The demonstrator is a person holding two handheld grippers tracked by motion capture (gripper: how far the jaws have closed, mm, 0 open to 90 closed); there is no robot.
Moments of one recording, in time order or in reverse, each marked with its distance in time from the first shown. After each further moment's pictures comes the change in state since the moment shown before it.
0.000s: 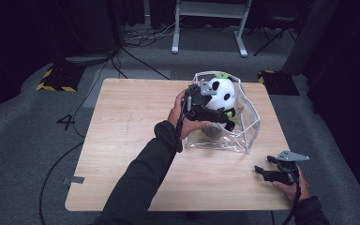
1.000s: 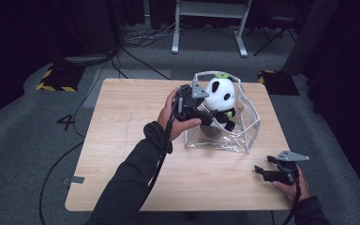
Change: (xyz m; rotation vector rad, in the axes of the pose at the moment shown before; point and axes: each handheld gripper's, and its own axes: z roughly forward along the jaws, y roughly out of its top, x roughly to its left) left arm 0.005 -0.007 -0.030 0.005 0.025 0.066; right arm 0.000 0.000 0.000 0.000 -0.001 -0.002
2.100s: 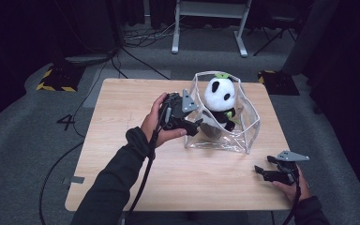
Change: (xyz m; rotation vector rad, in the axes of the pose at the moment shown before) left arm -0.003 -0.025 -0.032 0.090 0.082 0.143; right arm 0.000 0.000 0.000 0.000 0.000 0.000
